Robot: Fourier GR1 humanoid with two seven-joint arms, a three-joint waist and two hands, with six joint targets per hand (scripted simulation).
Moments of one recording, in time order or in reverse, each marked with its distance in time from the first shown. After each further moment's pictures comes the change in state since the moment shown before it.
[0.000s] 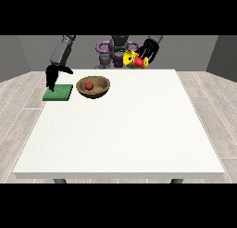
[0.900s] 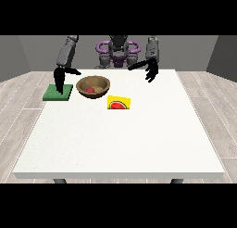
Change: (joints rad) left arm 0.145 -0.043 0.311 0.135 0.635 -0.047 -0.384; right arm -0.039 0.141 0.117 -0.113 0.025 -0.026 0.098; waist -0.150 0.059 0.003
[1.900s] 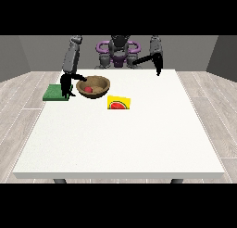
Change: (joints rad) left arm -0.052 0.004 -0.075 -0.130 0.020 -0.071 0.075; right arm 0.037 0.028 -0.060 0.110 -0.022 -0.035 -0.205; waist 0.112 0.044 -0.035
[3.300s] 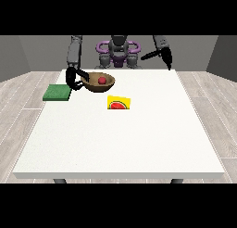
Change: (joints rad) left arm 0.105 0.089 0.115 0.098 0.092 -0.057 -0.031; right arm -0.146 0.056 0.145 0.034 0.119 -0.321 0.486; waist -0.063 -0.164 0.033
